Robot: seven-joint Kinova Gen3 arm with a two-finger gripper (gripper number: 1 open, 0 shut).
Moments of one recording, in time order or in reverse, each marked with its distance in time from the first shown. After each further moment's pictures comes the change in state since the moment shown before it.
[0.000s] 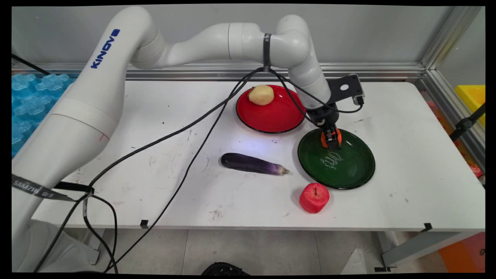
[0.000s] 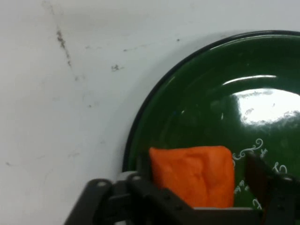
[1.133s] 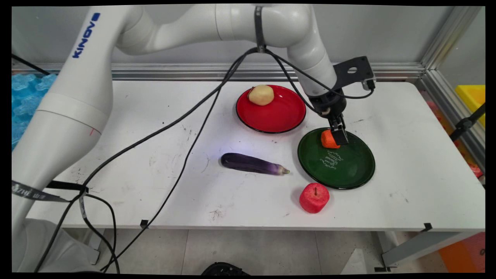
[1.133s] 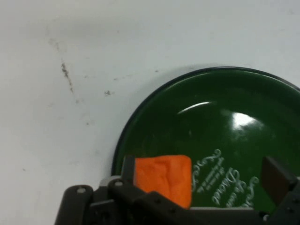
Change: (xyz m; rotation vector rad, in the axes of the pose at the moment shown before) arm 0.023 0.023 -0.061 0.013 0.028 0.008
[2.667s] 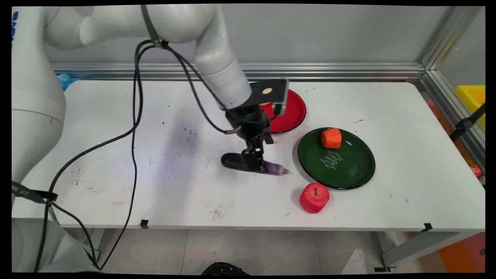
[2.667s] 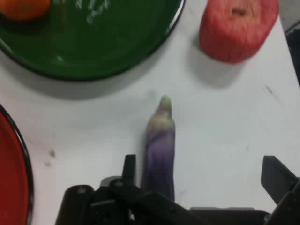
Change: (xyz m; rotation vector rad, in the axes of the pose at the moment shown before) arm -0.133 0.064 -0.110 -0.164 -0.150 0.117
